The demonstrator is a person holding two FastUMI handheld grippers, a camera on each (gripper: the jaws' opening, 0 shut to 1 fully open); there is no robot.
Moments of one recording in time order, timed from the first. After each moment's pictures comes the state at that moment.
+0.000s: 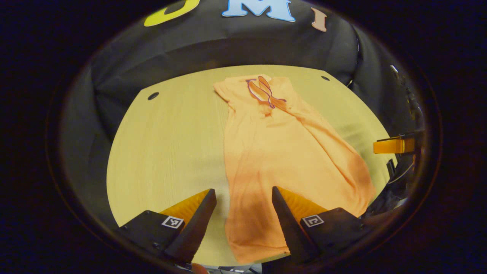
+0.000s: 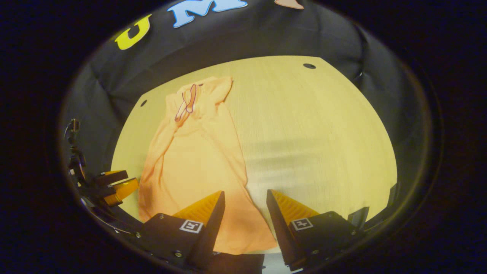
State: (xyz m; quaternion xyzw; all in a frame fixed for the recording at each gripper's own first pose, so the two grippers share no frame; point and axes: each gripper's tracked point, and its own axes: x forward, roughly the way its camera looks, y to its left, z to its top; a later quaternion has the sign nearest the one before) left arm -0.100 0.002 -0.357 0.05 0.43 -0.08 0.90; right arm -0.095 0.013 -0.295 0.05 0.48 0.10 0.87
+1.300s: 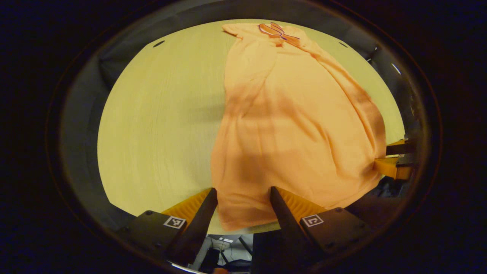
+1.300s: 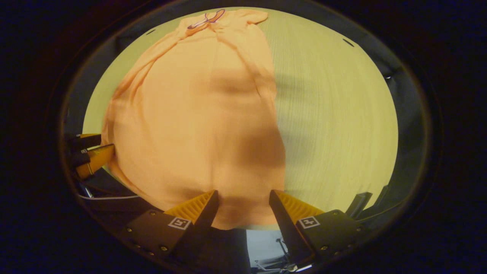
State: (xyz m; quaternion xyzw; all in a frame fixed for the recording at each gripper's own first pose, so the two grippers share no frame) left arm -0.174 0.018 -0.426 0.03 0.59 -0.01 0.81; right arm -0.179 0.021 -0.372 -0.10 0.64 0.11 0.75
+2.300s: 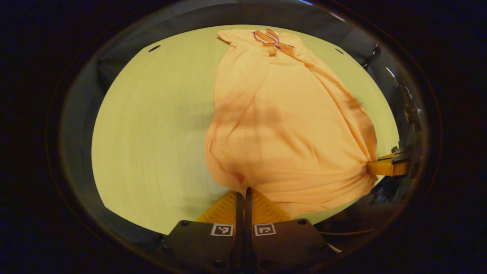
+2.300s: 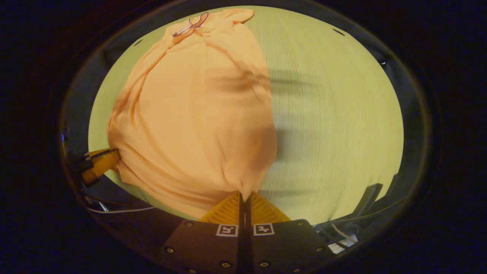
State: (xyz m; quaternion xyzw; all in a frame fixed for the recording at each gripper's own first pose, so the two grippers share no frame) left arm -0.150 0.001 -0.412 0.03 0.55 -0.03 0.83; right arm -0.173 0.035 -0.366 -0.04 0.65 0.10 0.75
